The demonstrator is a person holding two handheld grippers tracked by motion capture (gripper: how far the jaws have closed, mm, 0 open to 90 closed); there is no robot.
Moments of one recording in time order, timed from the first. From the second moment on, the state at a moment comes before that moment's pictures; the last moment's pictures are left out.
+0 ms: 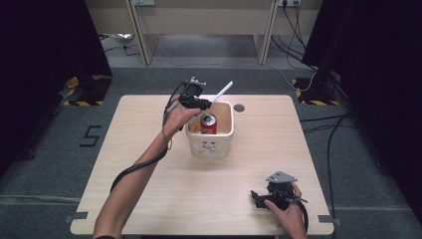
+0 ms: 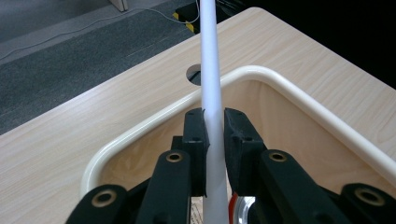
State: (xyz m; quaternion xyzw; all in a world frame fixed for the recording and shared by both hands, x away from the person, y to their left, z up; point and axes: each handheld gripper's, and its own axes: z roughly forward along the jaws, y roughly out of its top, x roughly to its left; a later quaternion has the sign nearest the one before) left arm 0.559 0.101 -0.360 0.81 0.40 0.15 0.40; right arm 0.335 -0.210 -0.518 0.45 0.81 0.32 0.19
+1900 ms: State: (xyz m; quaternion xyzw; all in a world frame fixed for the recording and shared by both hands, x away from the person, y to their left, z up) left arm 0.536 0.131 -0.345 0.81 0.41 0.13 0.41; right arm 0.335 -0.210 -0.518 0.45 0.81 0.32 0.19
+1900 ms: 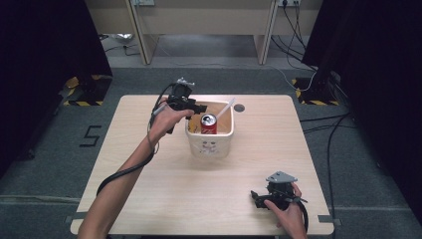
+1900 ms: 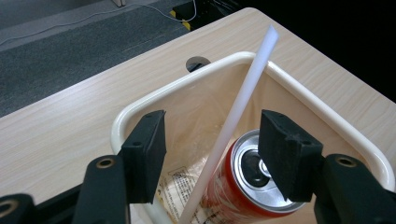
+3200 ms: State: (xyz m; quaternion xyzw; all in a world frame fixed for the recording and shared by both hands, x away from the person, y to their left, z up) left arm 0.500 0.195 -0.350 0.78 0.42 0.13 0.44; right arm 0.335 -0.210 -0.518 0.45 0.81 0.32 0.19
